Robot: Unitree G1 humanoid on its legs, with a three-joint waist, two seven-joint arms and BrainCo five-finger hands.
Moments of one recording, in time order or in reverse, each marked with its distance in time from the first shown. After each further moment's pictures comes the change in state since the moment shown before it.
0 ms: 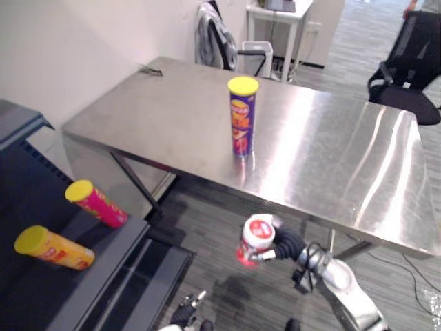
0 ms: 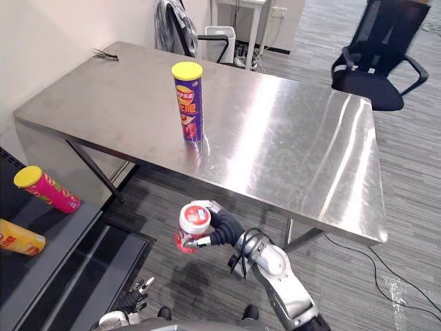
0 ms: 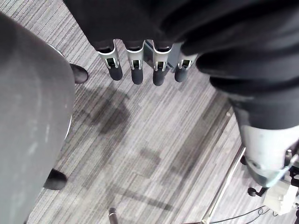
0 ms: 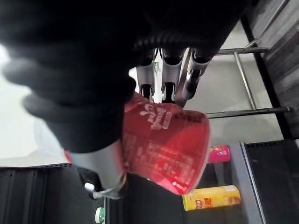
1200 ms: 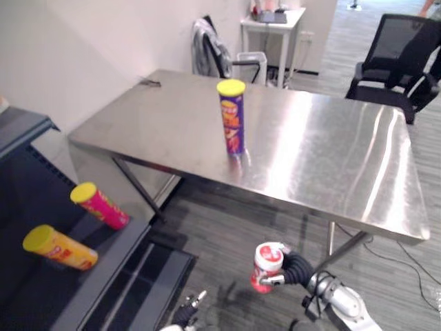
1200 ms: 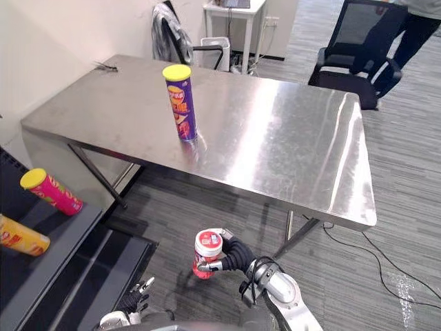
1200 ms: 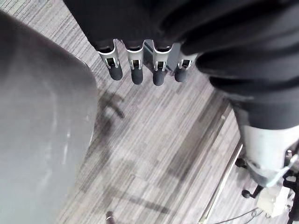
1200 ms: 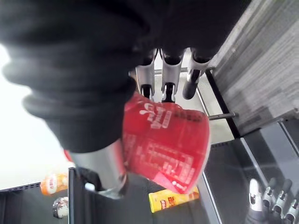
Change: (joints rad) left arm -0.034 0.012 -0.022 0.022 -0.086 -0.008 0.002; right arm 0.127 -0.003 -0.046 0.078 -0.076 0.016 0.012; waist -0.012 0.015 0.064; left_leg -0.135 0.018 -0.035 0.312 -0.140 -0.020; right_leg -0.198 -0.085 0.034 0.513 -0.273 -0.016
